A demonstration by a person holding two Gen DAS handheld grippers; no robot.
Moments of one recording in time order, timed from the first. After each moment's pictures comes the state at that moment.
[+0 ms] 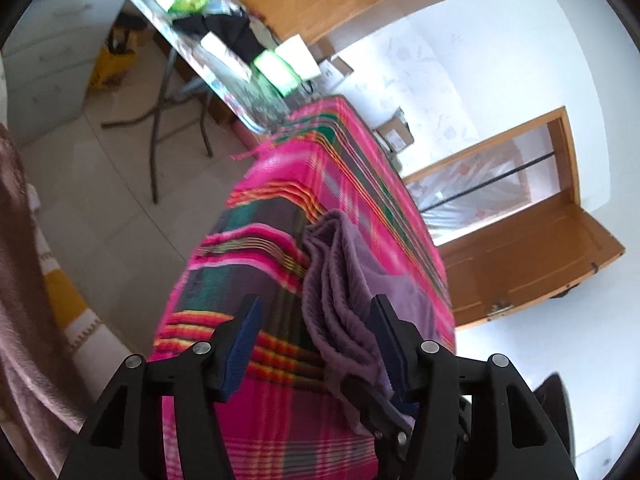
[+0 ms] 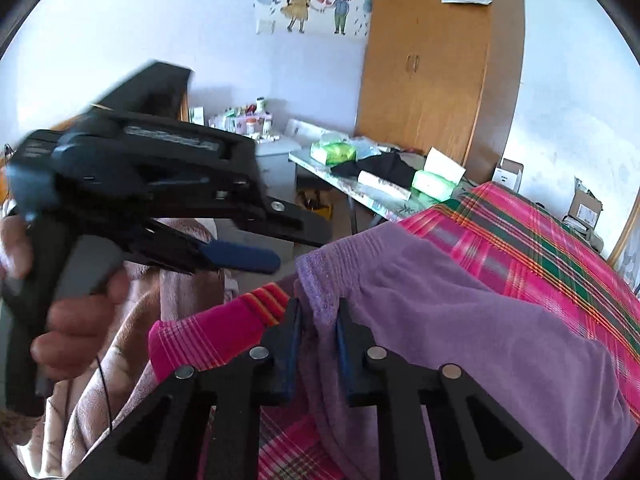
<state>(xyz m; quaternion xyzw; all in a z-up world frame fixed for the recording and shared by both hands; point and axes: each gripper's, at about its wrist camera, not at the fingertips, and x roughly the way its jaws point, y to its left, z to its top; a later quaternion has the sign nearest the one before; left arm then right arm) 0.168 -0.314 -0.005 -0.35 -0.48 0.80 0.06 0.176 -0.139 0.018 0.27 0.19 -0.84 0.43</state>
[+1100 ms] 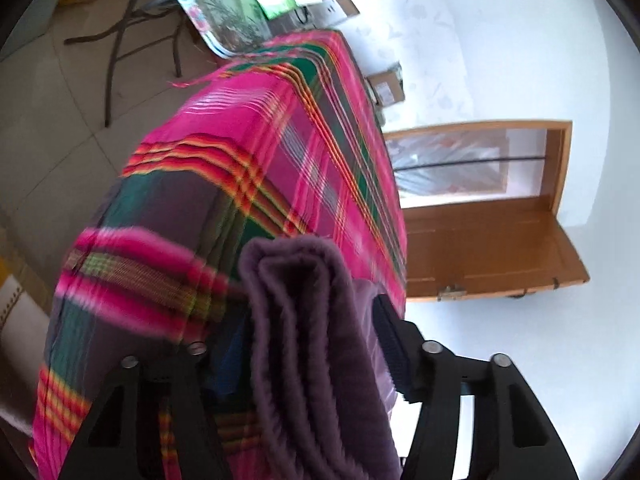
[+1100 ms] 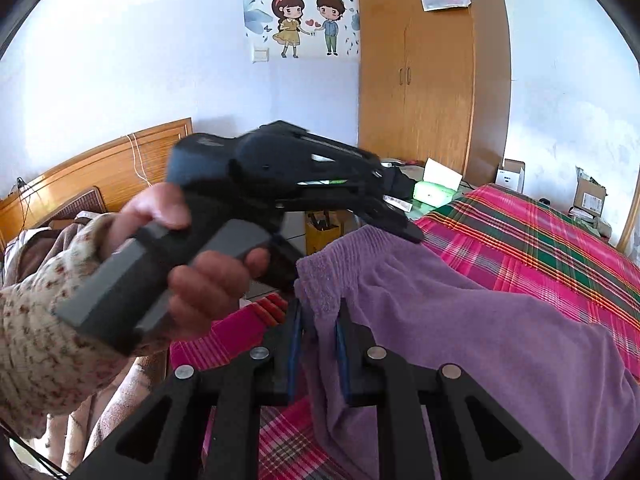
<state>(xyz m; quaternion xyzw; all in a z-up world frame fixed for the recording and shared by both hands) 0.075 -0.296 -0.022 -0.41 -0.55 0.71 0.15 0.176 -0.108 0.030 0.25 0.13 -0.85 0.45</state>
